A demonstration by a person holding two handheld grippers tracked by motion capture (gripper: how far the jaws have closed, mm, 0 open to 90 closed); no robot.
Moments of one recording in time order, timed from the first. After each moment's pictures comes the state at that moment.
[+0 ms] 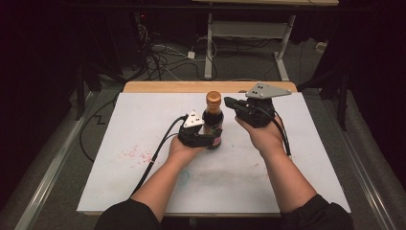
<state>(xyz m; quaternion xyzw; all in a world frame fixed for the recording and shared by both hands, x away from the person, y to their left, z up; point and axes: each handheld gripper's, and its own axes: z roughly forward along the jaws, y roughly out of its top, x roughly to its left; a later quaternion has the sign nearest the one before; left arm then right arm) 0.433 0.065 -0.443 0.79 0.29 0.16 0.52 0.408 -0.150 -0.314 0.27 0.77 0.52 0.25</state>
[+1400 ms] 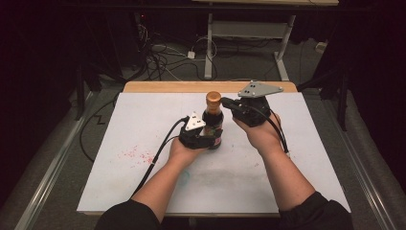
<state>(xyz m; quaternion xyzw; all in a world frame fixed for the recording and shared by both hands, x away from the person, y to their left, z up) 0.428 0.061 -0.446 0.78 0.29 0.19 0.52 0.408 -0.138 -0.309 0.26 0.79 0.49 0.26</state>
